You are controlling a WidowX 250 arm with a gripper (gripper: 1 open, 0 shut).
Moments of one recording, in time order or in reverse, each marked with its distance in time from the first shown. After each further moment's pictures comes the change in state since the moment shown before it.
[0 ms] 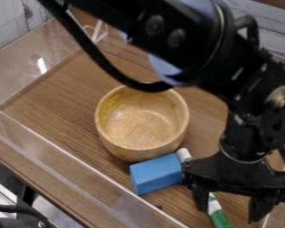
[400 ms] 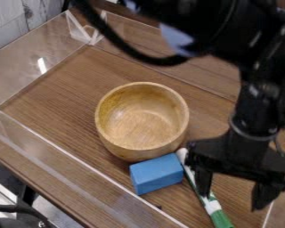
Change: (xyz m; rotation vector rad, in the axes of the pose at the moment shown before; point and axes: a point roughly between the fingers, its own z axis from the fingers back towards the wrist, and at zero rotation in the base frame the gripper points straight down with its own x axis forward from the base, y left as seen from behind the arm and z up) arm 0.002 -0.001 0.021 0.052 0.029 -0.037
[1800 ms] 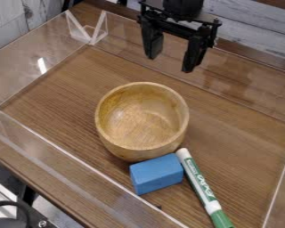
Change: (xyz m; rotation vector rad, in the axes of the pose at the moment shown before) arm 0.131 0.102 0.068 0.046 0.086 -0.295
